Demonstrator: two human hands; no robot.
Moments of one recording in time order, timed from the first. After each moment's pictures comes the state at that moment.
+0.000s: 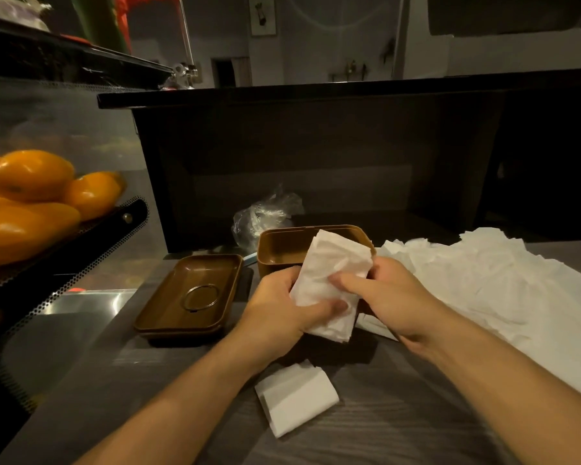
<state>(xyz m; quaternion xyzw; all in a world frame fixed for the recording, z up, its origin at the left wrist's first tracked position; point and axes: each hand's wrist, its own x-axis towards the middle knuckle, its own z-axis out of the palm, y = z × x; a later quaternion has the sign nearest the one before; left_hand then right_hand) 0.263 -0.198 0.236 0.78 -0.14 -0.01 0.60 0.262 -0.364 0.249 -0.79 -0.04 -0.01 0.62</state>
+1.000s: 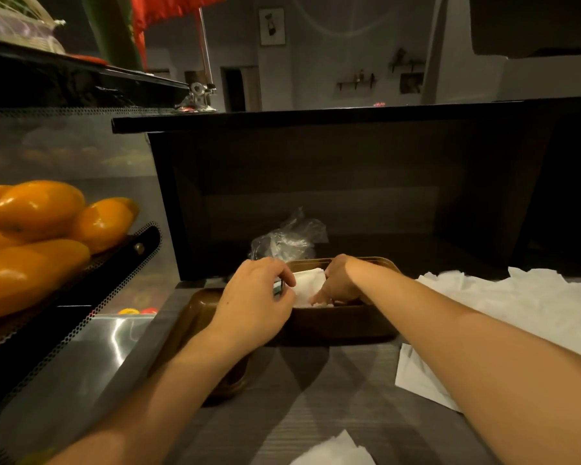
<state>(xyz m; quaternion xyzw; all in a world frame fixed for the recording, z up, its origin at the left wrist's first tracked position) 0.347 -0.138 0.257 0.93 -0.13 0.20 0.26 0.396 -0.299 0.293 -0.95 0.04 0.19 0.23</state>
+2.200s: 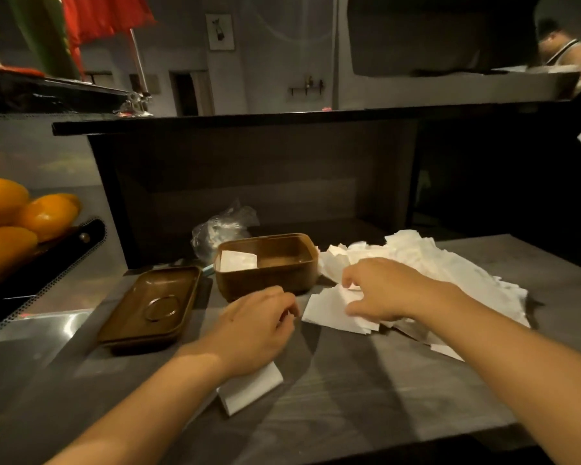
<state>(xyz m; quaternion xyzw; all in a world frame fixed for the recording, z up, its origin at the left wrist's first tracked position) 0.244 -0.211 0.246 0.93 -0.31 0.08 0.17 0.247 -0.439 0.278 -1.00 -0.06 0.01 0.04</state>
